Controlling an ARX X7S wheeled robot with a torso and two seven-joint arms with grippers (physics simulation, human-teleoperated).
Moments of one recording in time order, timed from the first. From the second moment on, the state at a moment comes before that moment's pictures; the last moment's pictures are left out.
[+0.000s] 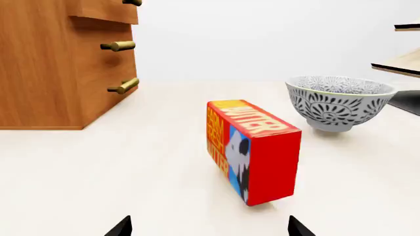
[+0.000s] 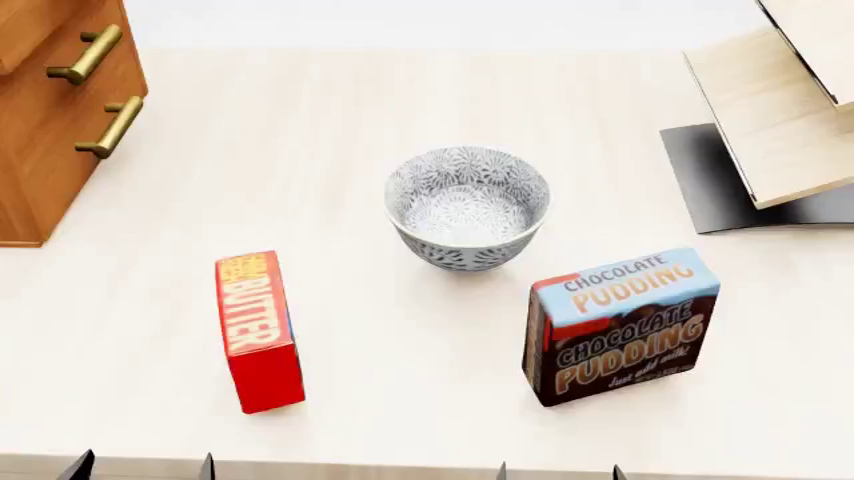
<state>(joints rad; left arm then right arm) 0.00 0.00 0.00 0.00 0.00 0.00 0.00 0.00 0.00 0.00 0.00 0.00 0.00 0.00</state>
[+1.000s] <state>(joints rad) -0.32 -0.15 -0.19 0.77 -0.36 -1.04 -0.19 0.35 0.10 0.24 -0.83 0.64 1.20 0.30</state>
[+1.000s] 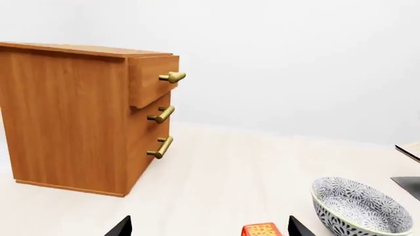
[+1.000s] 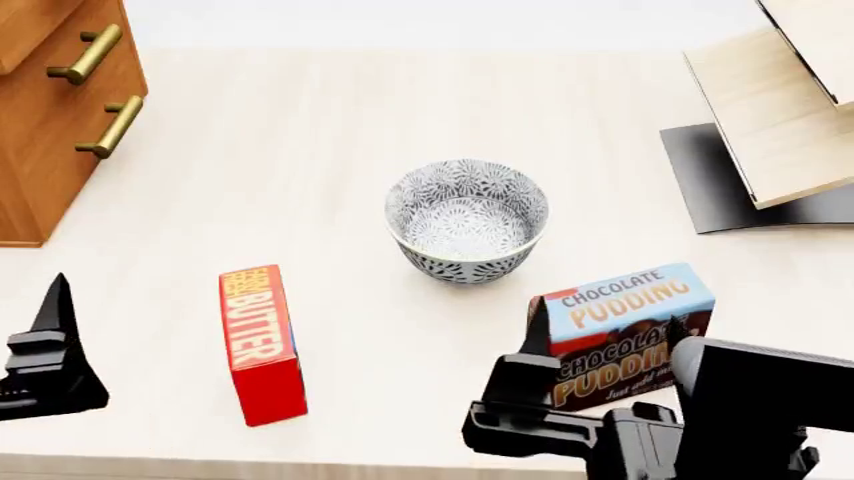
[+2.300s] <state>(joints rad) -0.34 -0.29 -0.37 1.01 -0.84 -1.30 -0.40 0.43 0.26 0.42 -1.00 1.27 1.36 0.71</state>
